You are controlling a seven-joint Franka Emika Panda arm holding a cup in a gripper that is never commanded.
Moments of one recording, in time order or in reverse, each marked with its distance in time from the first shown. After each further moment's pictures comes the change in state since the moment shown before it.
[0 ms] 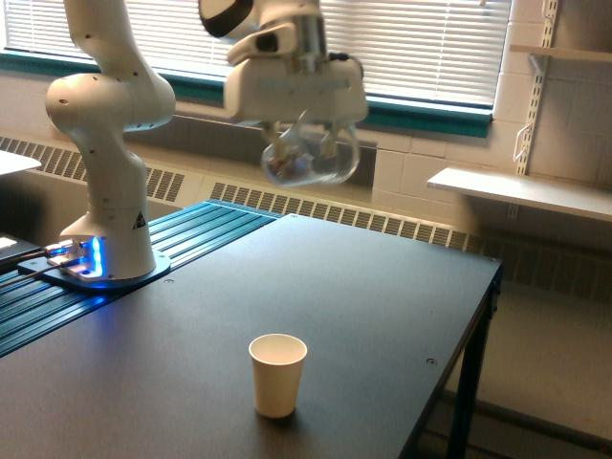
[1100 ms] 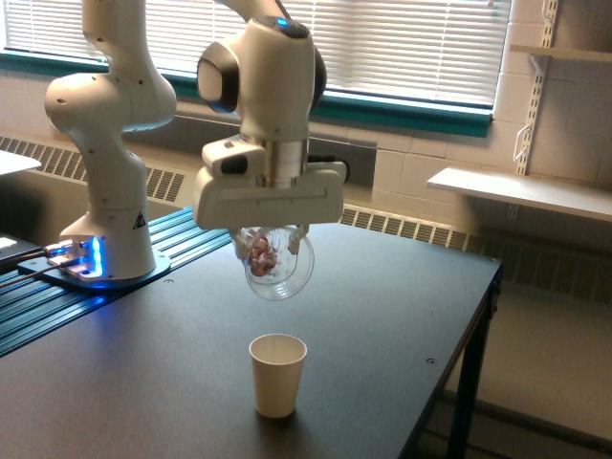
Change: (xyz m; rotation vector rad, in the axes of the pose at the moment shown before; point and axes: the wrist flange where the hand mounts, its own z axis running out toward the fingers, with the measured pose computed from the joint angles) arm 0.017 0.032 0.130 -0.299 -0.279 0.184
